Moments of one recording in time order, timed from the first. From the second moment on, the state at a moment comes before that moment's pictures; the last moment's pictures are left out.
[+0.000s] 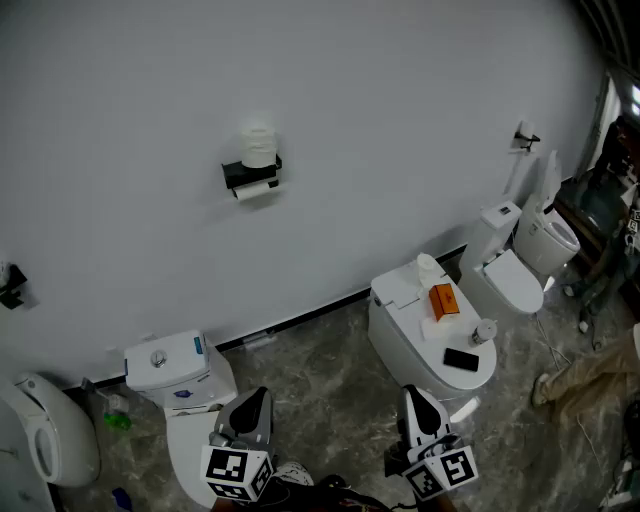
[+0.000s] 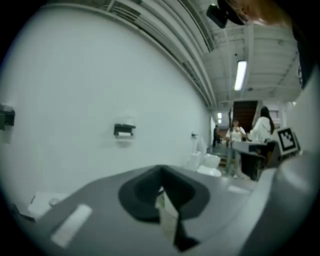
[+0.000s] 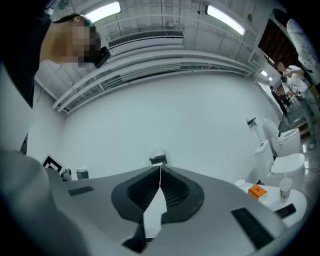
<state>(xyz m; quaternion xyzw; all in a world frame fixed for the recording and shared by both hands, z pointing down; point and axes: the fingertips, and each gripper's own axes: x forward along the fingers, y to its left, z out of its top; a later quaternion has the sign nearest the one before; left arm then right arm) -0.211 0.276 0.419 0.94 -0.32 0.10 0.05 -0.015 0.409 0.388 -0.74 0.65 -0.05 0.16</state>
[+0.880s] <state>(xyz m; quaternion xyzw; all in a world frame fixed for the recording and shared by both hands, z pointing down) -0.106 -0.004 0.421 0.94 -0.33 0.04 0.08 0.065 0.122 0.370 -0.71 0.69 -0.01 0.13</state>
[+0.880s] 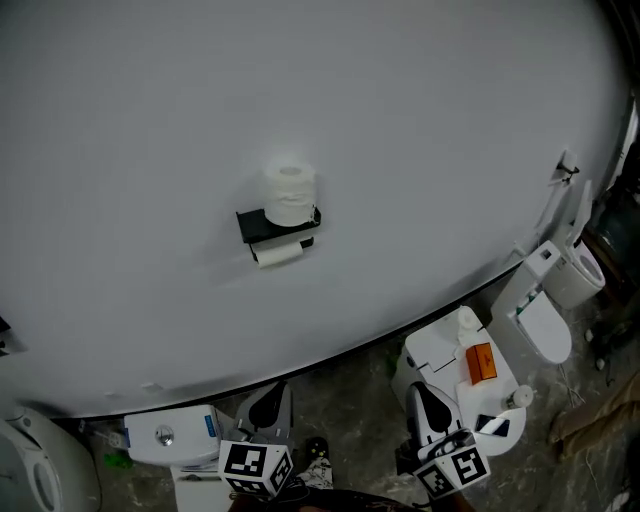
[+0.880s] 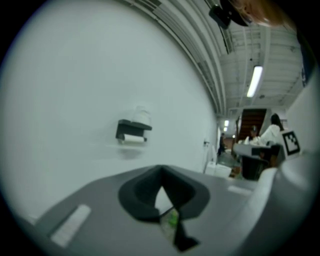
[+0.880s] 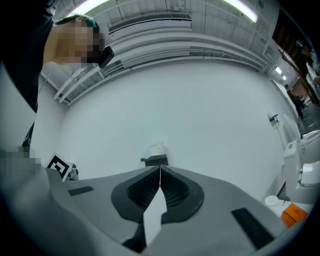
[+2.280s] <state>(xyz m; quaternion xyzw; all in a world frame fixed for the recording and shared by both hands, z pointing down) -0.018 -0.231 0.405 0.76 -0.31 -0.31 0.48 0.162 -0.159 0.353 -0.56 0.82 -0.03 0.10</state>
